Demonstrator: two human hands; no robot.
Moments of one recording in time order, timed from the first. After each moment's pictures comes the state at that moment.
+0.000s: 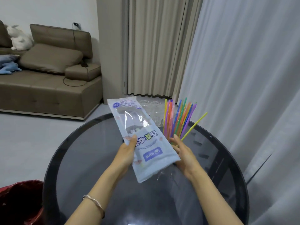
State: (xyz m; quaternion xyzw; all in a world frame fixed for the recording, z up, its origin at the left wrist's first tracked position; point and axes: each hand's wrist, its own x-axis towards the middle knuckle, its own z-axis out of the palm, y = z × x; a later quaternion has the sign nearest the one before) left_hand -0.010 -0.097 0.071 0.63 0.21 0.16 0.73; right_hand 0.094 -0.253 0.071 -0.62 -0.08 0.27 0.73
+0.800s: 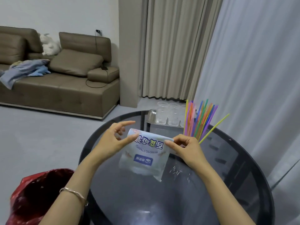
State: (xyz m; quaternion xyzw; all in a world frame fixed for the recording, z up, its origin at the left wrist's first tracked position) left_hand -0.103 -0.013 0.099 0.82 0.15 0.25 0.49; right_hand 0.040 -0.217 0.090 -0.73 -0.35 0.08 0.58
